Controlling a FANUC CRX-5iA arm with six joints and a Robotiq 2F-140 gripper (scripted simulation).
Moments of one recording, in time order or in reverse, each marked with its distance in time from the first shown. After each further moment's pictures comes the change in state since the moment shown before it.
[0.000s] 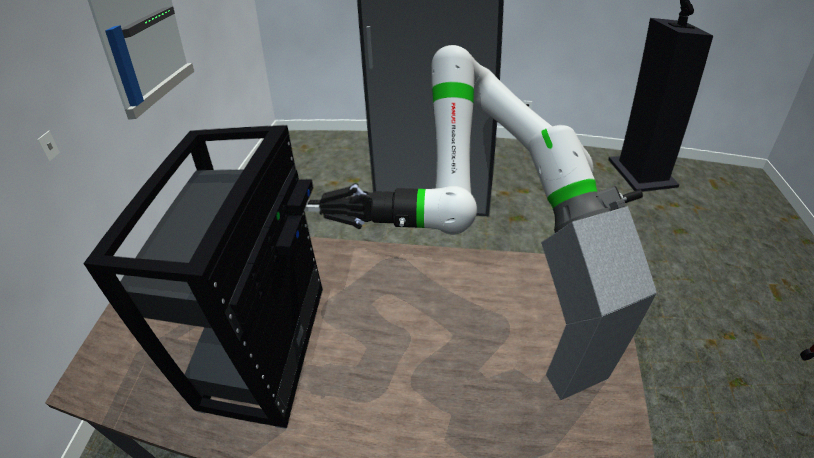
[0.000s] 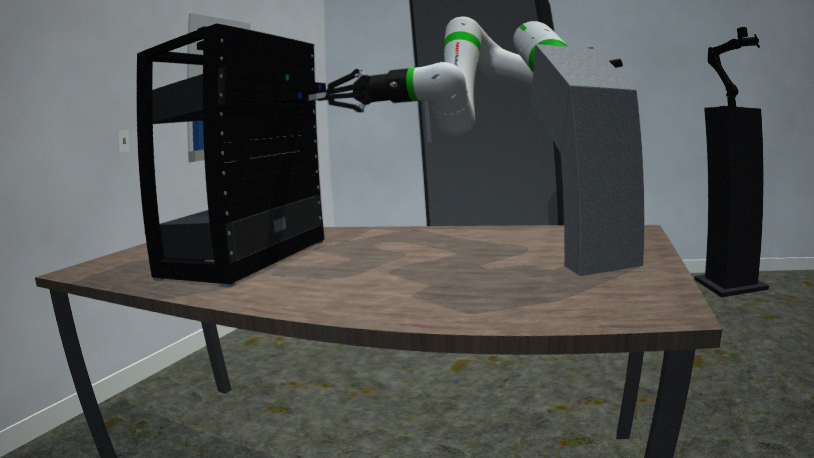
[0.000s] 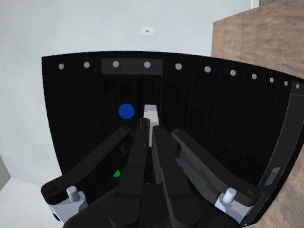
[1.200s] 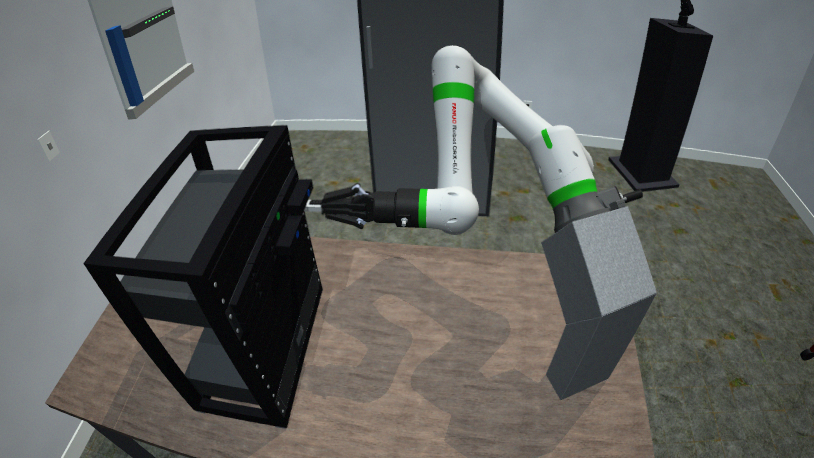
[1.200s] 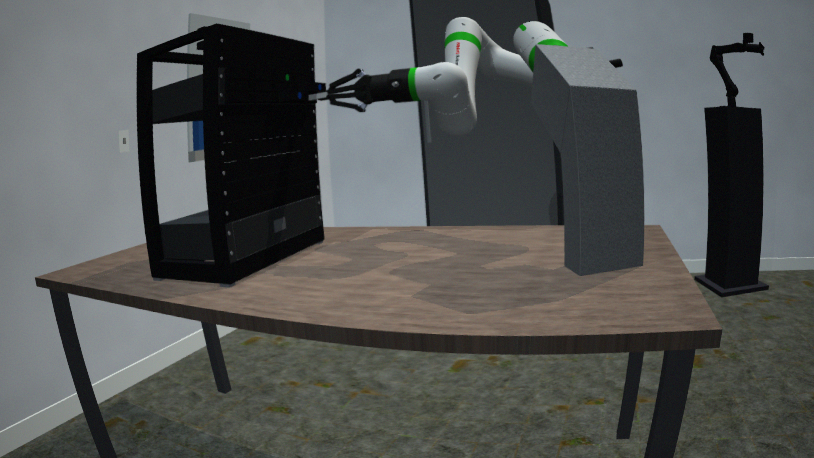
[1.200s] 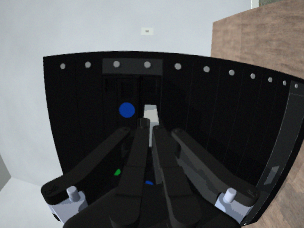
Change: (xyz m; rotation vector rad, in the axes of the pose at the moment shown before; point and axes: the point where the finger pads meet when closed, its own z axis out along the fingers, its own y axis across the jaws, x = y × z) arm 0.000 0.000 -0.005 0.000 0.000 0.000
